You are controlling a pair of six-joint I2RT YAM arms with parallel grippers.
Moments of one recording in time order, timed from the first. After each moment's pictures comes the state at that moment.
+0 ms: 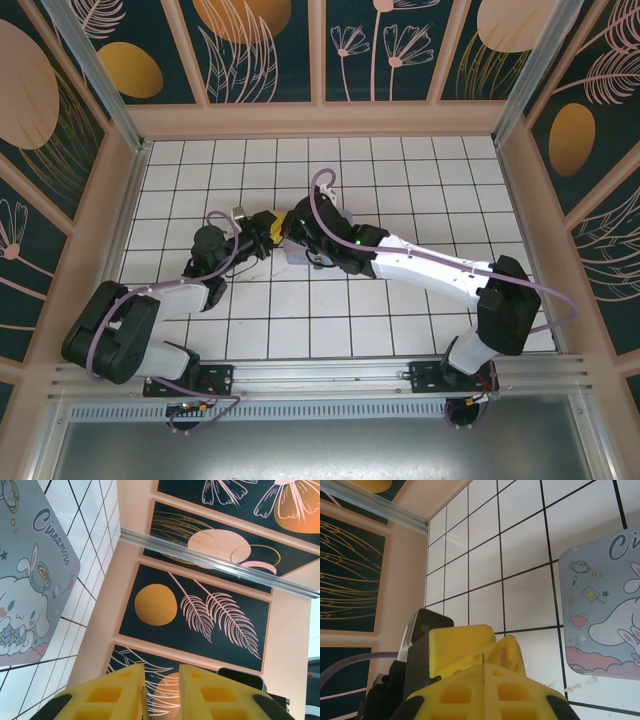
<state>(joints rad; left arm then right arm) -0.41 1.40 0.39 0.98 0.49 -1.87 1.02 1.57 1.23 -0.20 0.23 1.15</state>
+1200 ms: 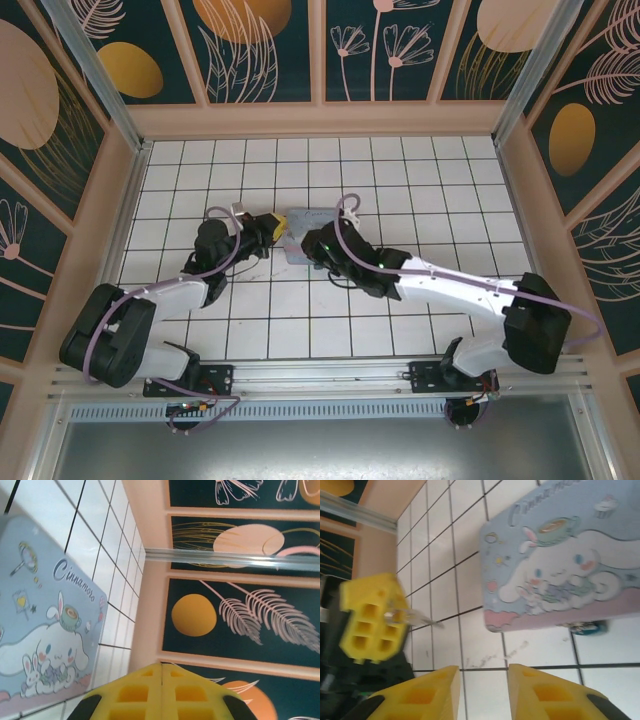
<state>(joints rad) -0.41 1.36 0.48 0.75 0.44 -1.52 1.03 1.32 0.81 -0.08 0.28 1.24</state>
